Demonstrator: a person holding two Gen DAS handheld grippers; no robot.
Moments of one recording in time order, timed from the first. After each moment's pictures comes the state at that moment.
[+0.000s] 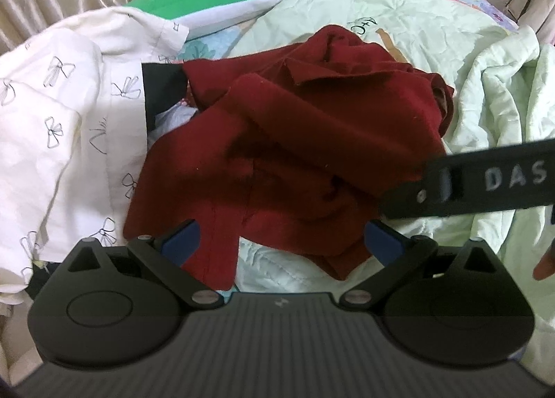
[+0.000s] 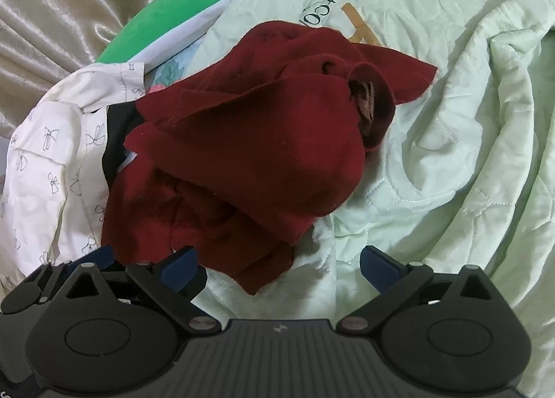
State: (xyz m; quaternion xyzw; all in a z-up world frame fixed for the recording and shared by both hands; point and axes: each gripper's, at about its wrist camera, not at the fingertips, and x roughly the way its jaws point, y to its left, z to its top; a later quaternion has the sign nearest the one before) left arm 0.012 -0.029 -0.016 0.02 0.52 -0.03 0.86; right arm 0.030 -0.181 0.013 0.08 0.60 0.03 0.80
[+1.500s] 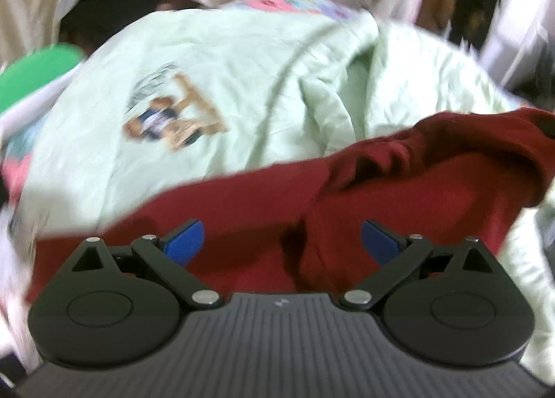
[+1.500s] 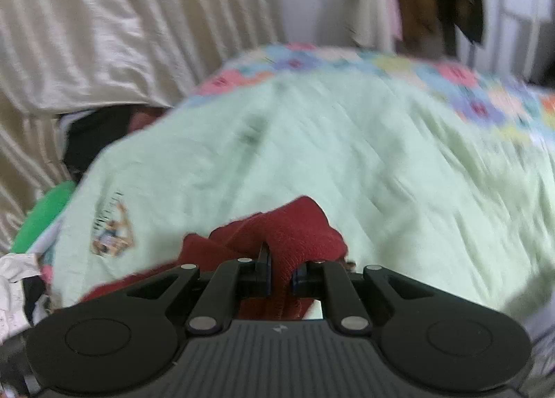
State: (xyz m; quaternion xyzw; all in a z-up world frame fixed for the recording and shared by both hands) left arm -0.009 -0.179 0.004 0.08 0.44 -0.30 0.85; right arm -0.134 -0.503 0.129 0.22 0.39 -0.16 0.88
